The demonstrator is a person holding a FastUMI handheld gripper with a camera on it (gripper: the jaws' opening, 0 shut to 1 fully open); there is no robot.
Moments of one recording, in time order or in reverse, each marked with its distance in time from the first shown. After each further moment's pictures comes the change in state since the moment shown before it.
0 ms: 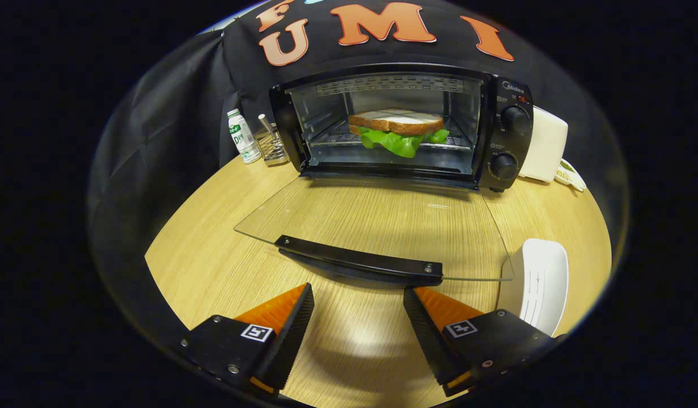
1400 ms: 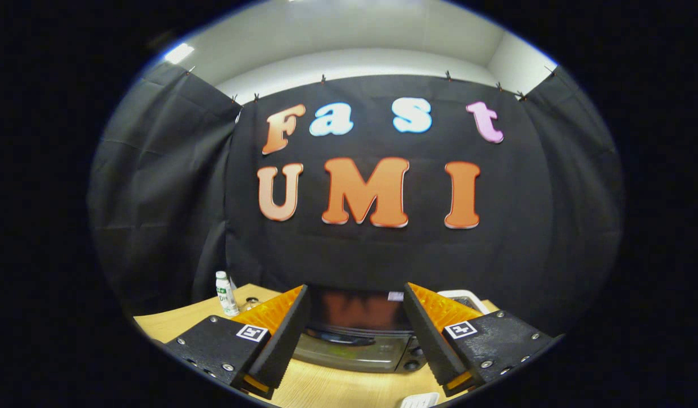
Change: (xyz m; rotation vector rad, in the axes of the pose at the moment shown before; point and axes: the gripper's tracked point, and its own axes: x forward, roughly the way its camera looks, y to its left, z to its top) arm -0.211 -0.035 0.295 -0.115 -0.894 -0.213
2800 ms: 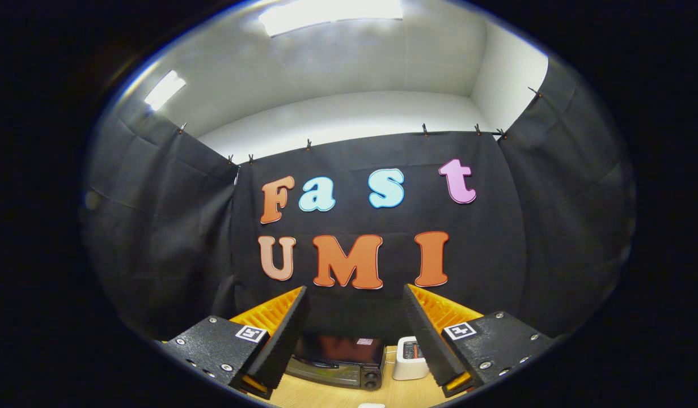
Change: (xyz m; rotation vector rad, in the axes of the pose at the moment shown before) arm -0.118 -0.092 0.161 0.076 -0.167 0.037
